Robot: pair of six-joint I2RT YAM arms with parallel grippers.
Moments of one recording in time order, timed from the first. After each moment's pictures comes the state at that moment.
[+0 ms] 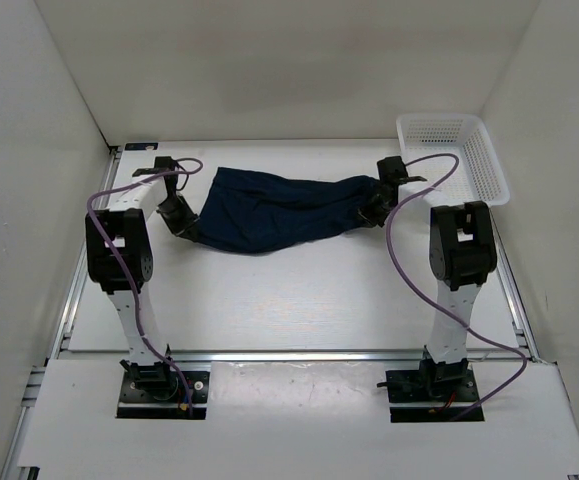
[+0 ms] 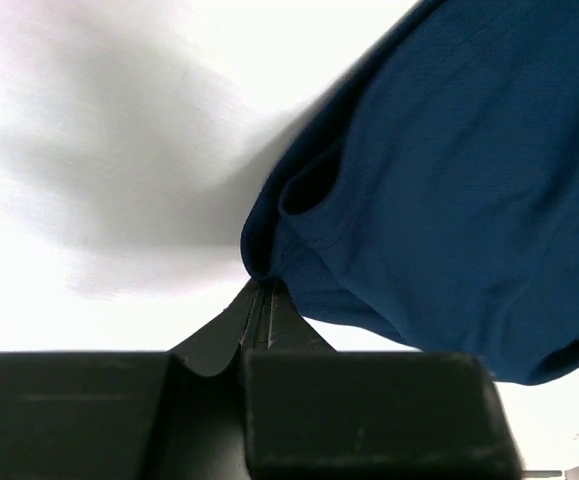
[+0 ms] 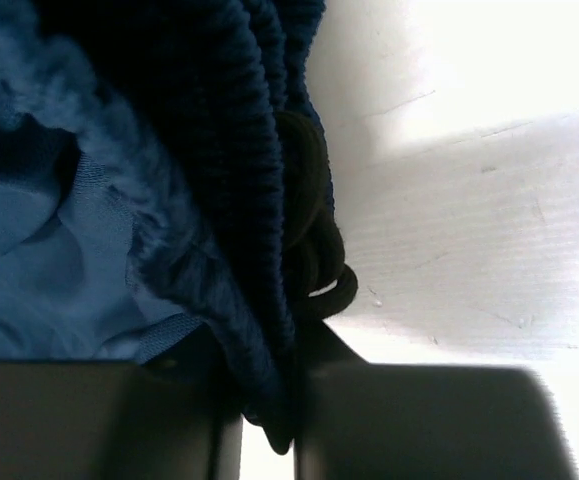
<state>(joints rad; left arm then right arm) 0.02 2.02 1.53 -0.89 0.08 -0.54 0.20 2.06 1.43 -0.48 -0.19 0.79</state>
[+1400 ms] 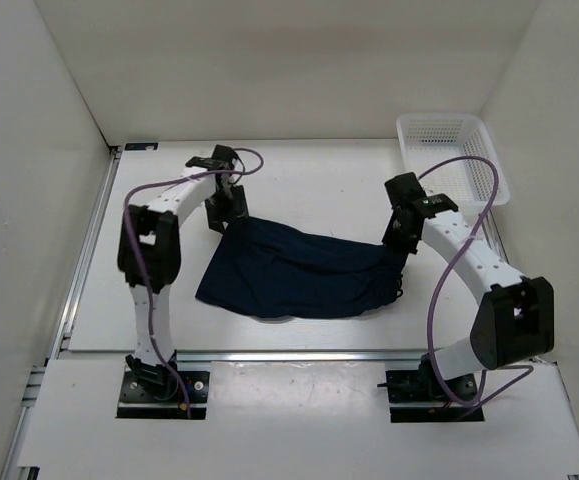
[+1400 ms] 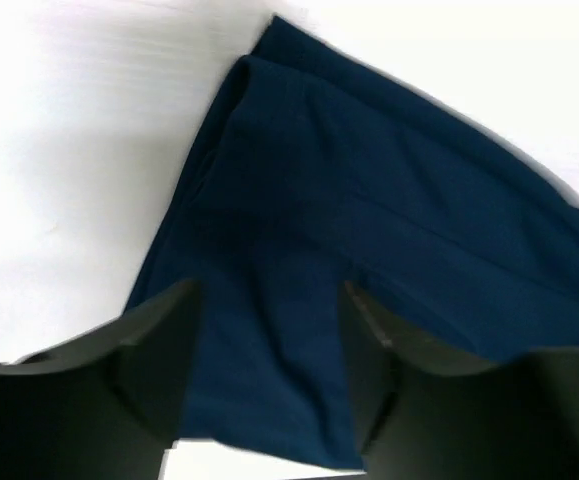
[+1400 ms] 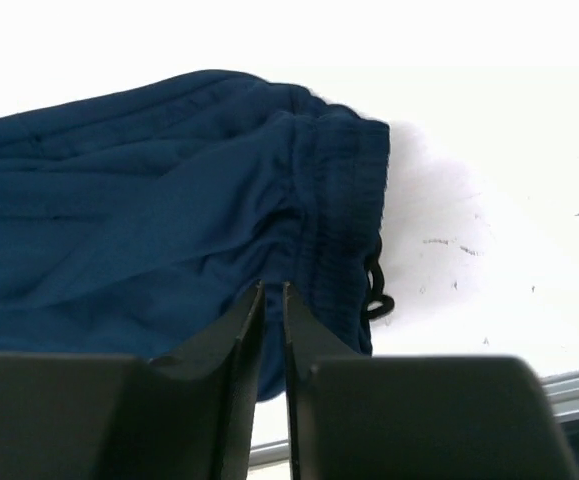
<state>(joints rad) -0.28 2.00 1.67 -0.92 0.00 -0.46 0.33 1.43 1.15 -0.90 0.21 0.66</state>
